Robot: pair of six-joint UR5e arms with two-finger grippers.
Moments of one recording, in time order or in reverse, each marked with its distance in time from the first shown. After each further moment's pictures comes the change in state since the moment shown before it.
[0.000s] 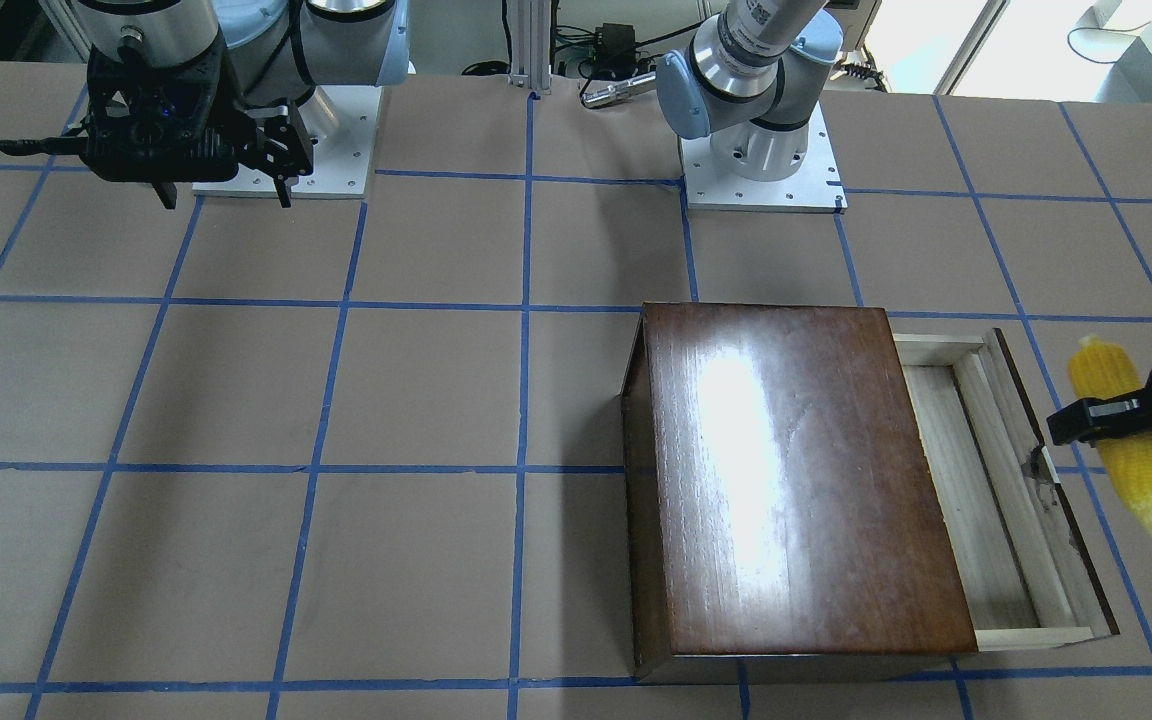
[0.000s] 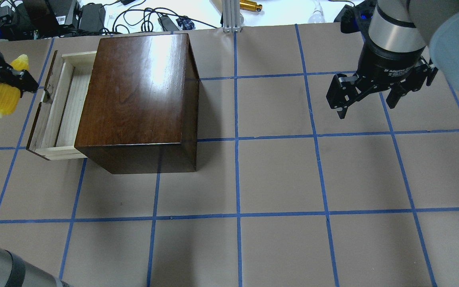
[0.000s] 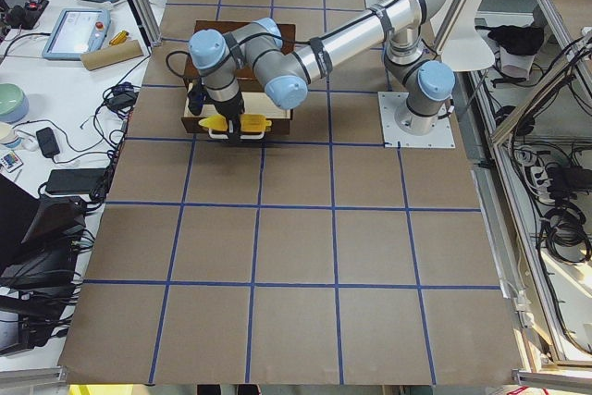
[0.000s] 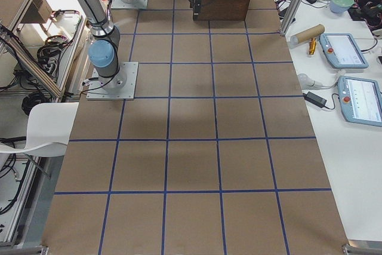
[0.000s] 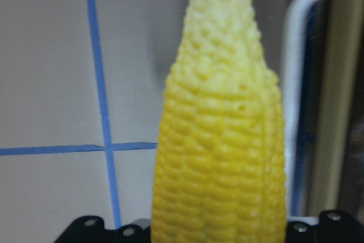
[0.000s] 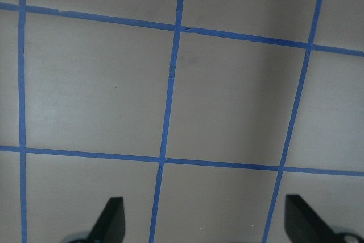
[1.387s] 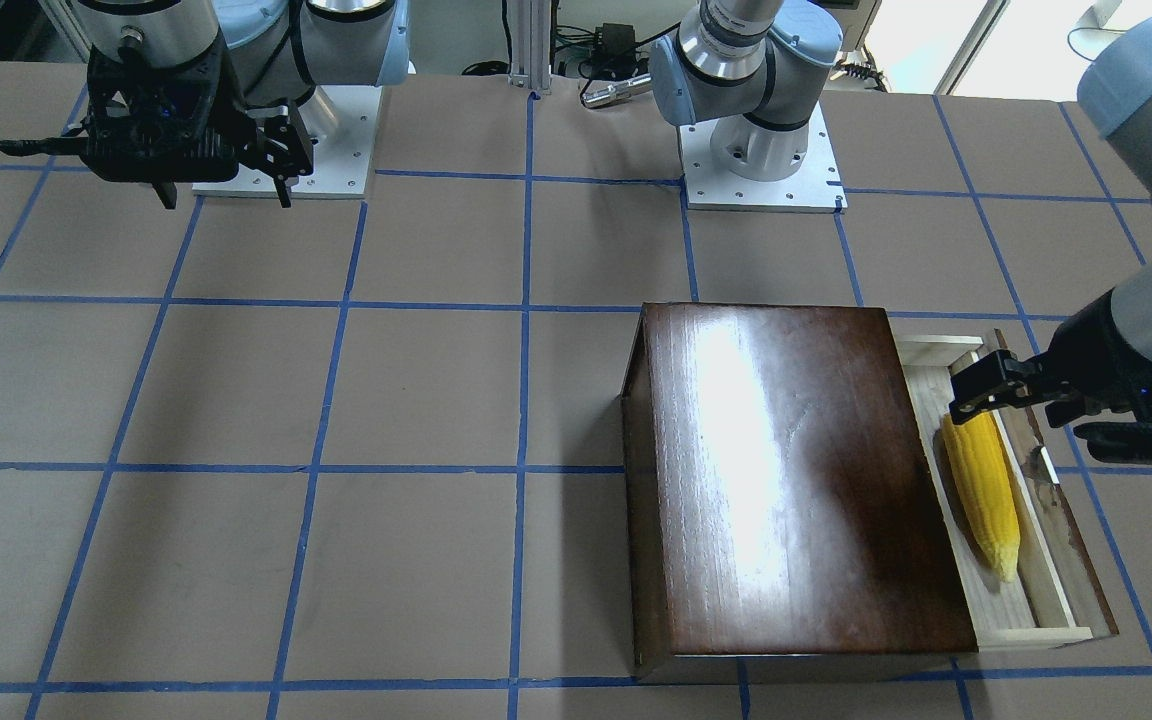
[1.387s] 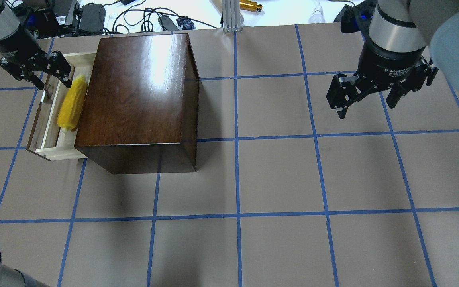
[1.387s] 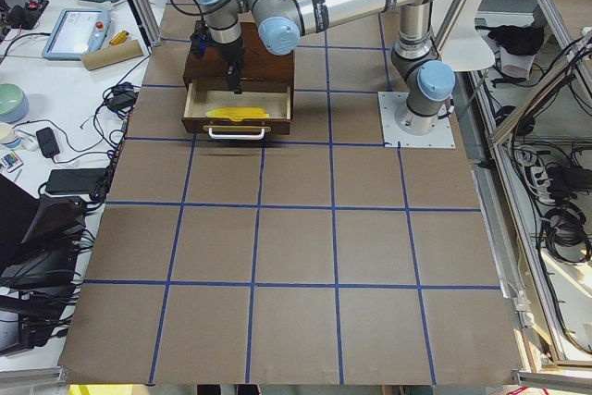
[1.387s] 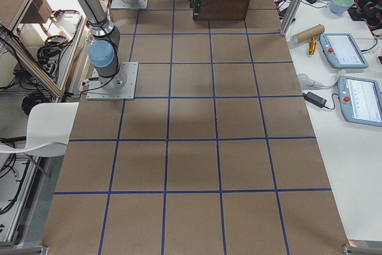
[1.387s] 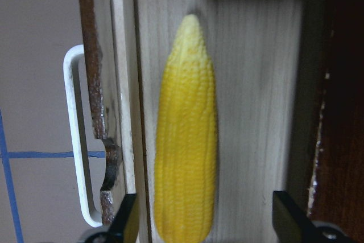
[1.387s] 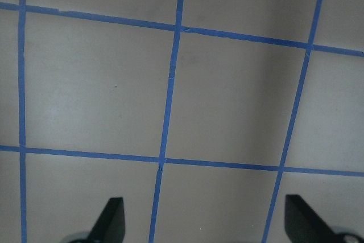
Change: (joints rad) left arm -0.143 0.098 -0.002 -0.081 -0.046 -0.109; right arm 0.000 0.000 0.000 0.000 0.000 -0.001
